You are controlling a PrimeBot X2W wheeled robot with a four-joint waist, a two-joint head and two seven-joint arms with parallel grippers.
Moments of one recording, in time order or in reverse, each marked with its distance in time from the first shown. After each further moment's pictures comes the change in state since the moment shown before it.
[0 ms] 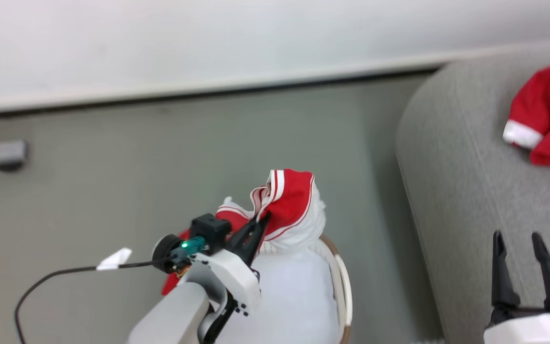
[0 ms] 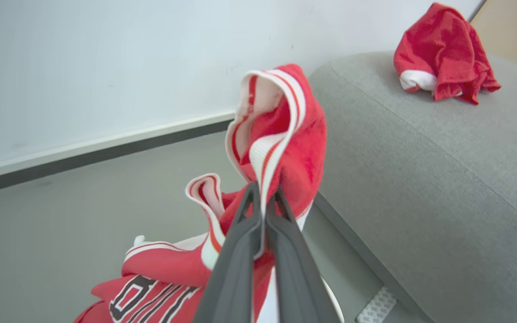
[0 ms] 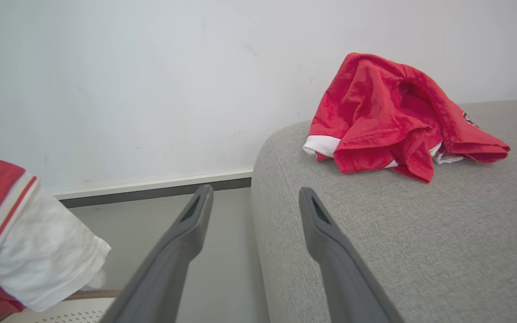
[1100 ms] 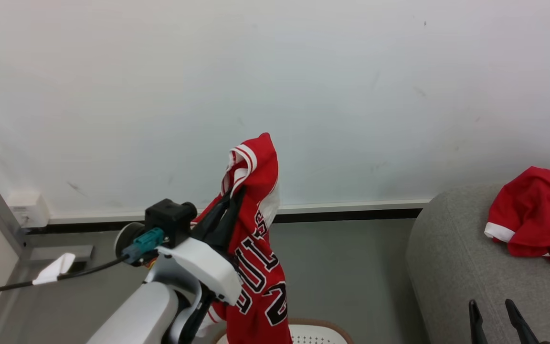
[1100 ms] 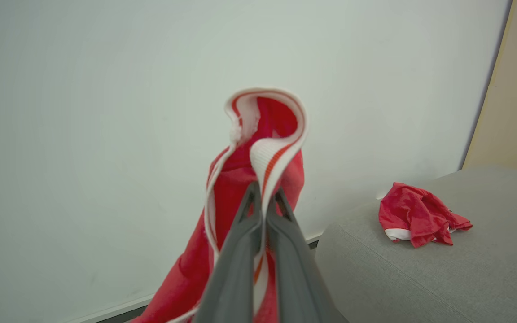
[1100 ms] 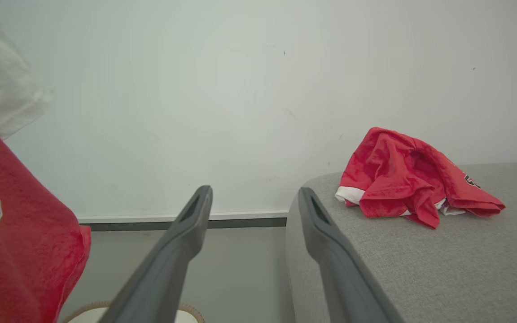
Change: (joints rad) left arm 0.134 0.168 0.096 -0.525 -0.058 0.215 0.170; right arm 0.197 -0.001 0.062 0.020 -0.032 0.000 0.000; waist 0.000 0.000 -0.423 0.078
